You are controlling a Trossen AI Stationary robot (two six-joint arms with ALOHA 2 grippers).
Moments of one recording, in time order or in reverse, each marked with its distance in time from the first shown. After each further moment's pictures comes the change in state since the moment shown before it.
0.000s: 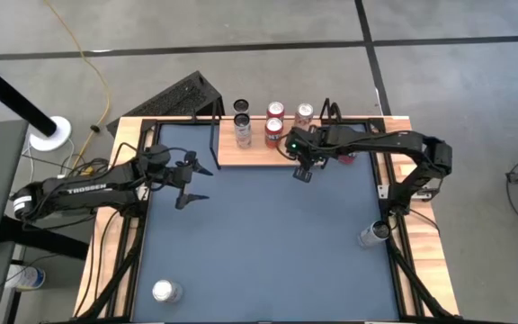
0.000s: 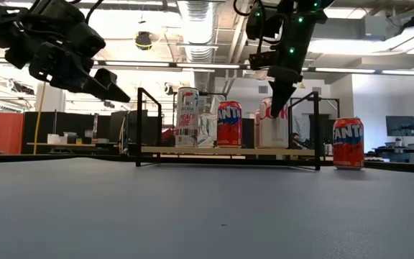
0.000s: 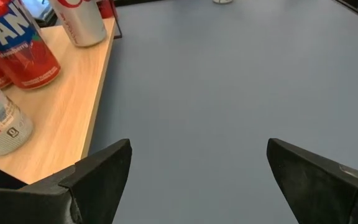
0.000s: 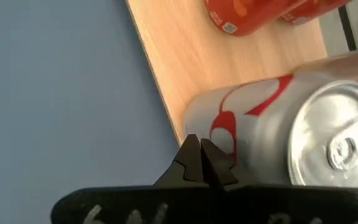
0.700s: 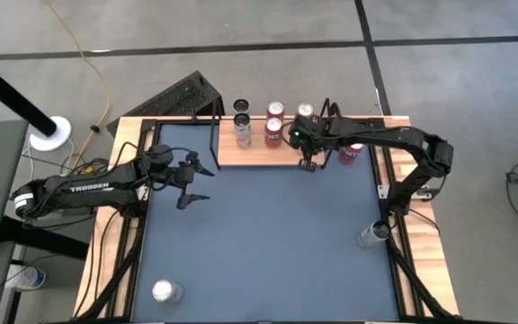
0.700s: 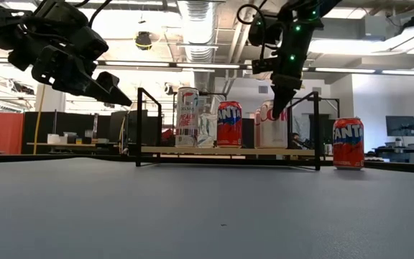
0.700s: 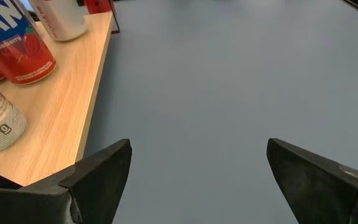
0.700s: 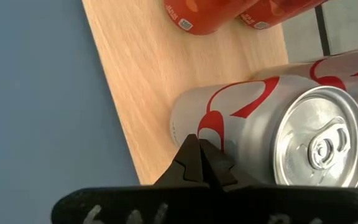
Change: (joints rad) left arm 0.000 0.047 0.000 0.027 0.002 -0.002; right arm -0.100 -0.003 0.000 0.027 0.025 -0.198
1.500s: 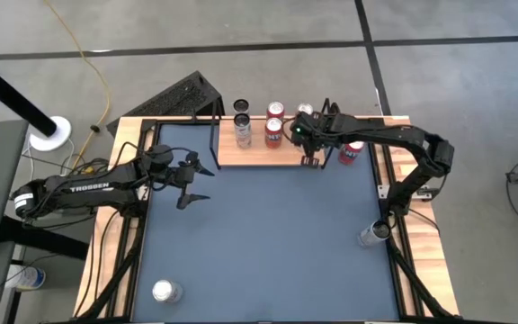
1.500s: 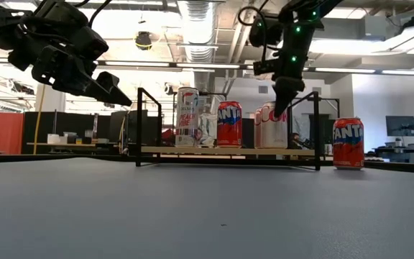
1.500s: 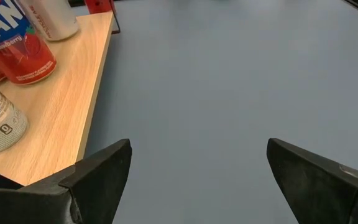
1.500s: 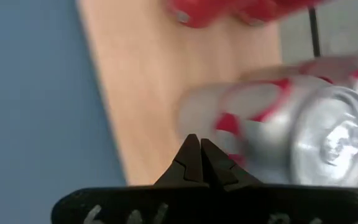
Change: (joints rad) left arm 0.000 0.000 0.000 0.000 -0.002 0.002; right arm -0.014 -0.001 0.000 -0.004 0.019 -0.071
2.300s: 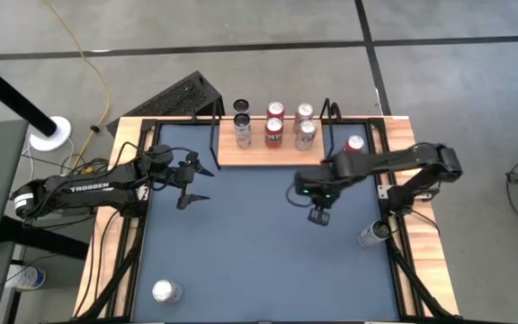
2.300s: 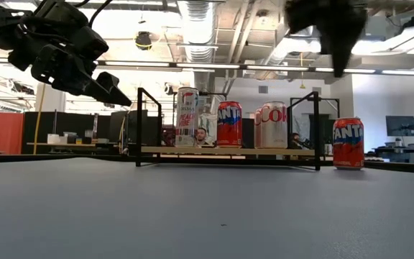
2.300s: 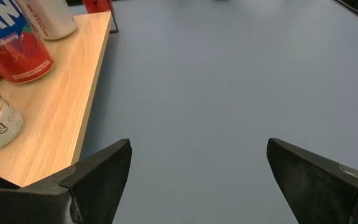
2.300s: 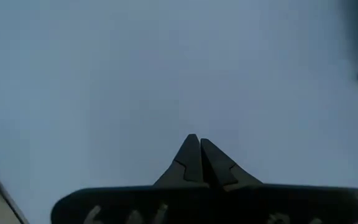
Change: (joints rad) left arm 0.000 0.000 0.000 0.000 0.010 -0.016; right arm 0.489 -0.071 0.112 -0.455 -0.343 0.733
